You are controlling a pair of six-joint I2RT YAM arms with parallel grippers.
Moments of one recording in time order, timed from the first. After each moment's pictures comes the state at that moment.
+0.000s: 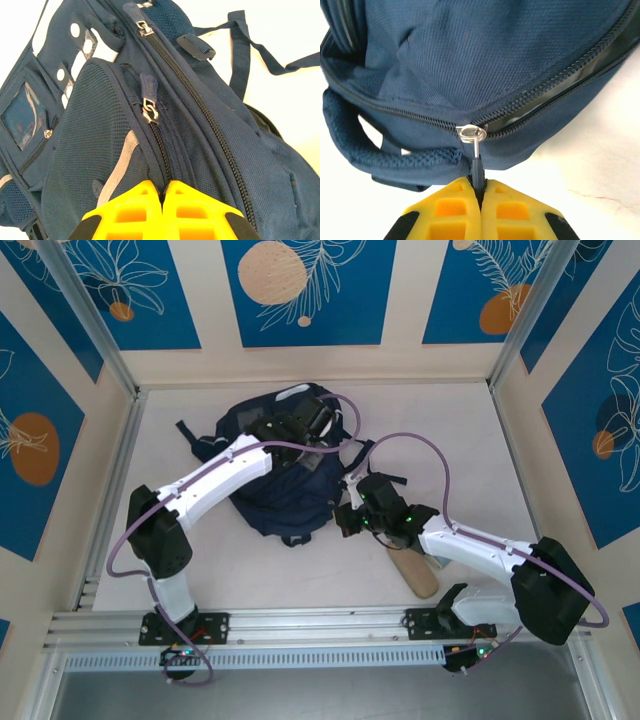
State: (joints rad) left arm -0.78 1.79 1.72 -0.88 -0.32 -0.05; right arm 0.76 1.23 0.64 -0.16 -0.12 0.37
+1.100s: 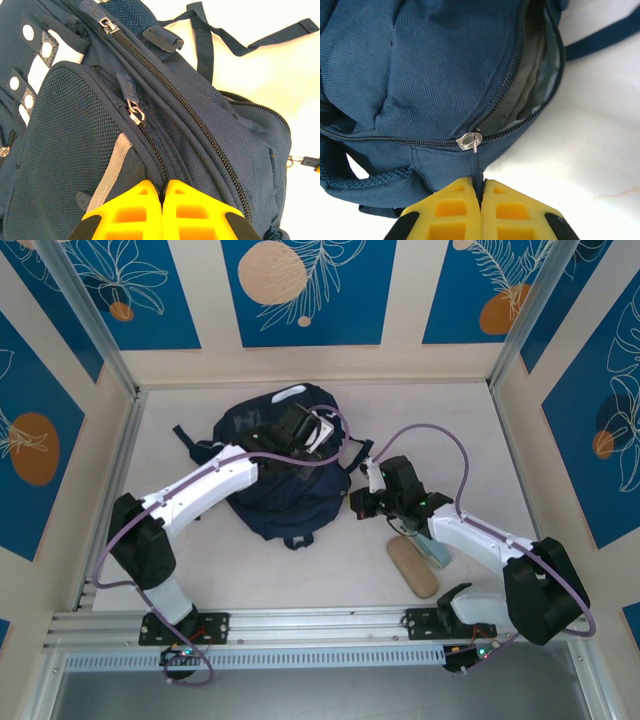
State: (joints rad) left arm -0.75 1.68 1.52 -0.76 -0.15 0.03; right arm 0.52 1.26 0.66 -0.16 -0.29 0.34
